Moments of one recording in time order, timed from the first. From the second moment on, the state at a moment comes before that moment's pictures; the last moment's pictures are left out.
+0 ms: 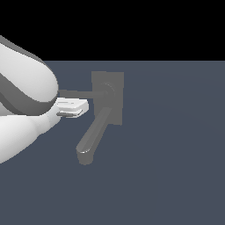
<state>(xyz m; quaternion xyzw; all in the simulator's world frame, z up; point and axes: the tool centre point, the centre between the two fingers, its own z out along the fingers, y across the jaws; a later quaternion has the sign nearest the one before) 0.010 0.167 0.153 0.07 0.70 -0.09 0.70</state>
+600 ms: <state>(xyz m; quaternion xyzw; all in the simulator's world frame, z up) 0.010 0.164 0.187 0.07 0.71 -0.09 0.70</state>
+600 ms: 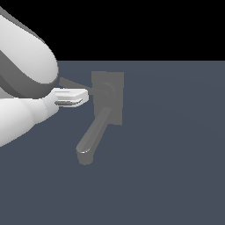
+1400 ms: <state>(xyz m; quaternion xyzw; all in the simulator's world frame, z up) 0.004 0.147 0.234 0.07 0.71 -0.09 0.70</state>
